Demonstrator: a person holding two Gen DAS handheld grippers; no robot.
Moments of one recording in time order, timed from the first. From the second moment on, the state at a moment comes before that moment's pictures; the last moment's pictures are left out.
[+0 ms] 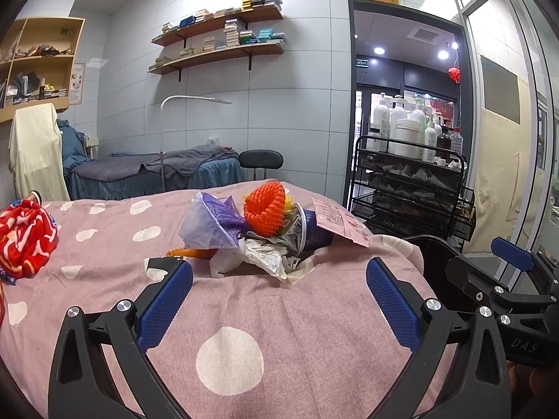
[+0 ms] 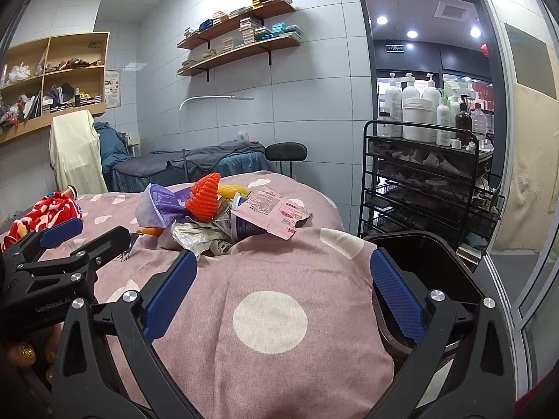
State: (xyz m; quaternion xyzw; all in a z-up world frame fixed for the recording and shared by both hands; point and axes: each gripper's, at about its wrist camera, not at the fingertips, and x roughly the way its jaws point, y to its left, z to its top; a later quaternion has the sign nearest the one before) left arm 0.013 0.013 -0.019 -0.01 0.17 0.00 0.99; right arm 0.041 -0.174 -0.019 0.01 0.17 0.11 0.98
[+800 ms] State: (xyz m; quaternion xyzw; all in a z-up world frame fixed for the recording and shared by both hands) left arm 0.122 0.107 -0.022 -0.07 0.28 -0.01 0.96; right arm 0.193 -0.106 -0.050 -0.18 0.31 0.16 0.92
